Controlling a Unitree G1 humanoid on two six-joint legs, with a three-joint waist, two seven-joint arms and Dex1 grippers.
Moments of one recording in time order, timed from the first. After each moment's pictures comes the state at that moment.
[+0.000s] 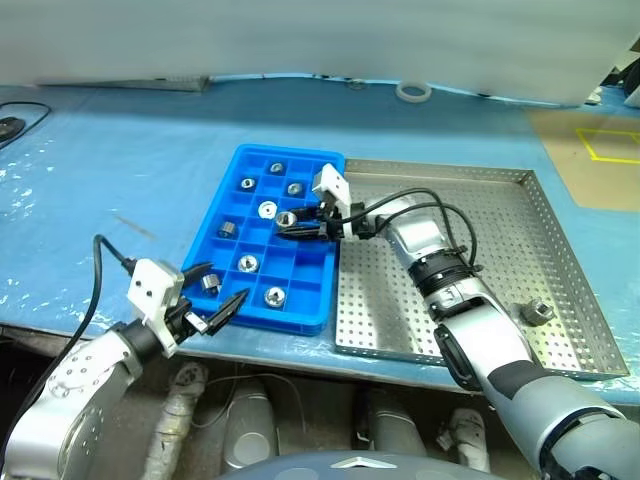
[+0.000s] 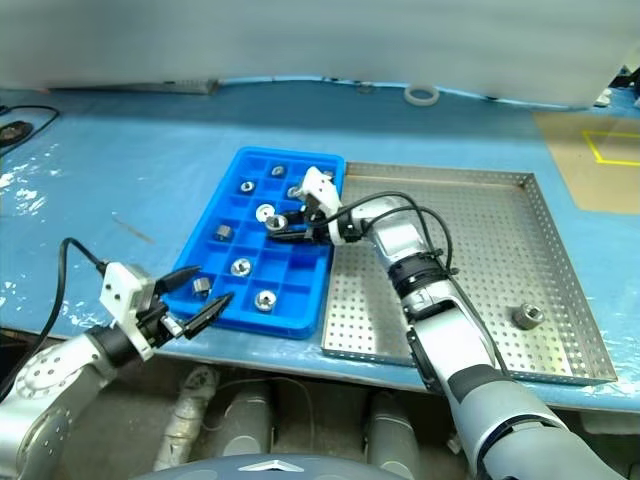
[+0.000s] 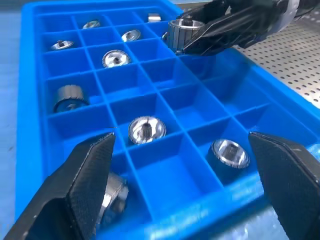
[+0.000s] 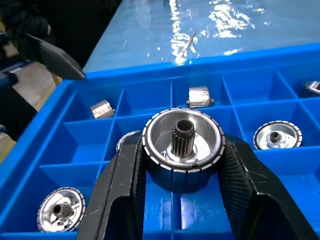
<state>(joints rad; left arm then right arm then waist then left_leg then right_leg) 0.35 0.51 0.26 -0.68 -0.53 0.49 -0.56 -0.96 -0.15 0.24 0.77 0.13 0.19 1.16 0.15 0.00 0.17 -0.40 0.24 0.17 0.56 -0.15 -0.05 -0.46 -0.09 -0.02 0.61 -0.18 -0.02</state>
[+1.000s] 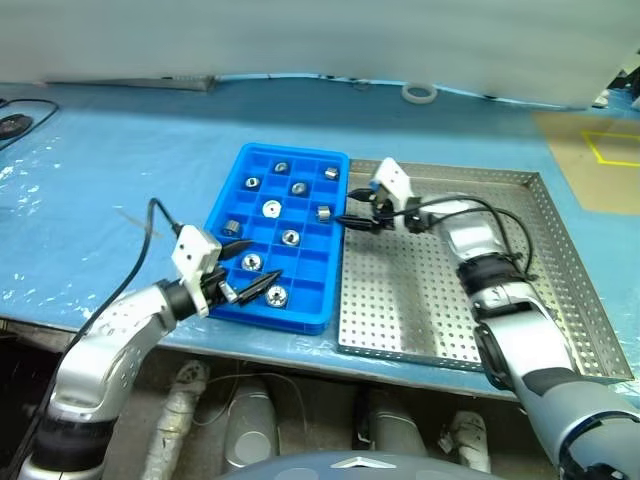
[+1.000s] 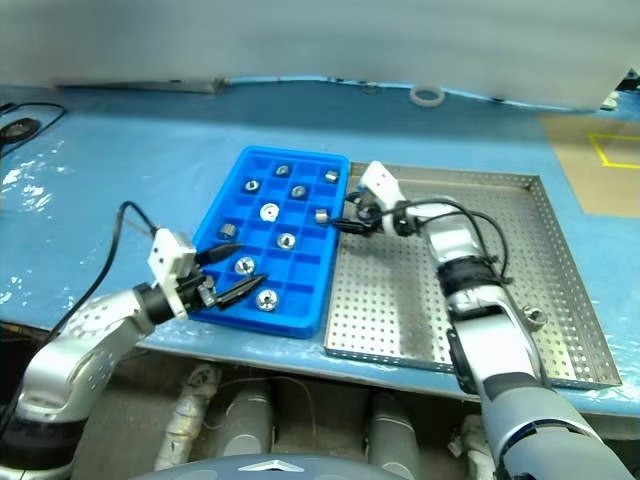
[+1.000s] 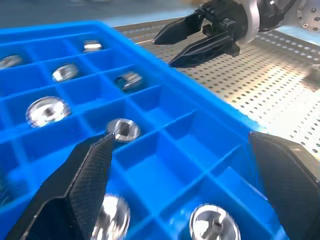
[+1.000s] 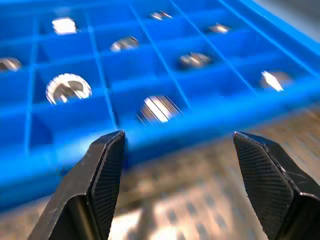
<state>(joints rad) -0.12 0.54 0.02 -0.33 -0.52 0.47 -0.76 -0.80 -0.44 0.09 0.59 0.05 0.22 1.00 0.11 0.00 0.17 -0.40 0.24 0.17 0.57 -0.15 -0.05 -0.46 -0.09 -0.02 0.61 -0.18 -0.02</state>
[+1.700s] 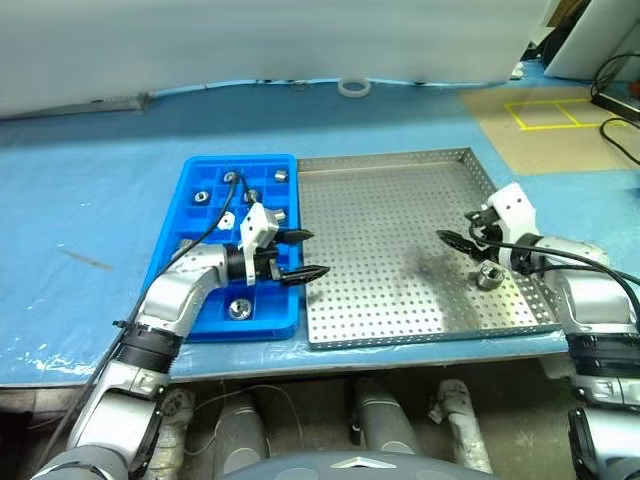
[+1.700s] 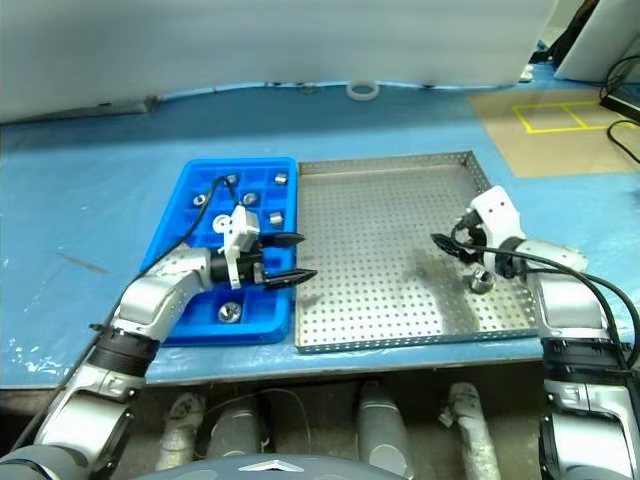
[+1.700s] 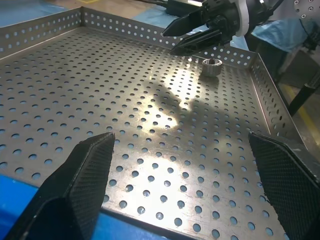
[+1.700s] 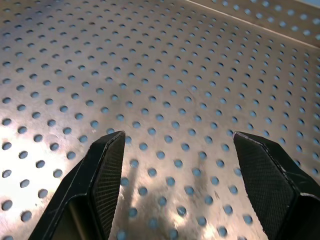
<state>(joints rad) -0.47 0.39 -0.17 0.14 -0.41 0.31 -1.08 -0.33 -0.69 -0.18 0.02 0.13 0.63 0.74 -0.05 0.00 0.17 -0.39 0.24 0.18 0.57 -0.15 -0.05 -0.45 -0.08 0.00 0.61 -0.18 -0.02</state>
